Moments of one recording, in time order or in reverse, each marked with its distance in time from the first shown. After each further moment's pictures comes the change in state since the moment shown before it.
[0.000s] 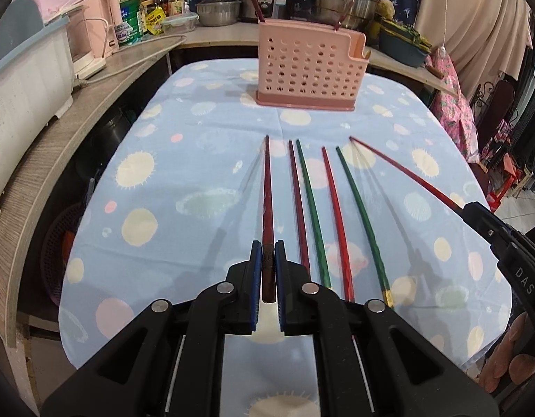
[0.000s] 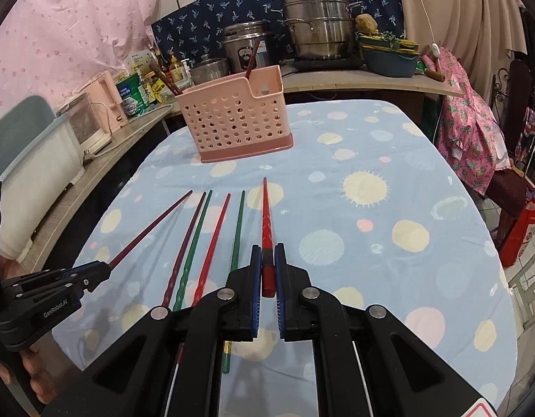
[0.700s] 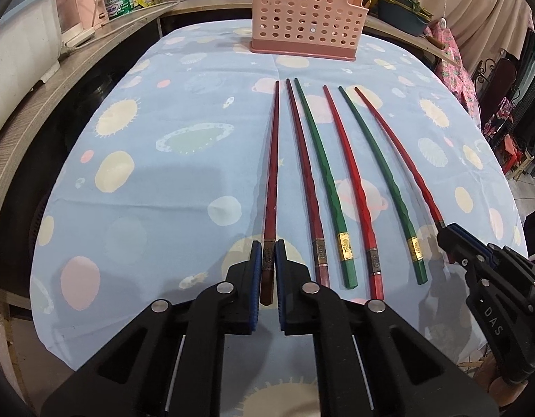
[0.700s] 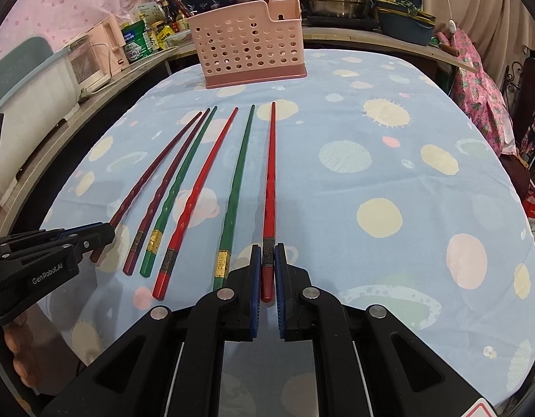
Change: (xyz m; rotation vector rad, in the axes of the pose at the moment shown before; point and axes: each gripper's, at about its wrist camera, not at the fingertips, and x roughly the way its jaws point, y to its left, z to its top) left arm 0.037 -0.002 -0.049 0.027 0.101 -0.007; right arm 0.031 0.016 -0.071 -0.075 0.157 -0.024
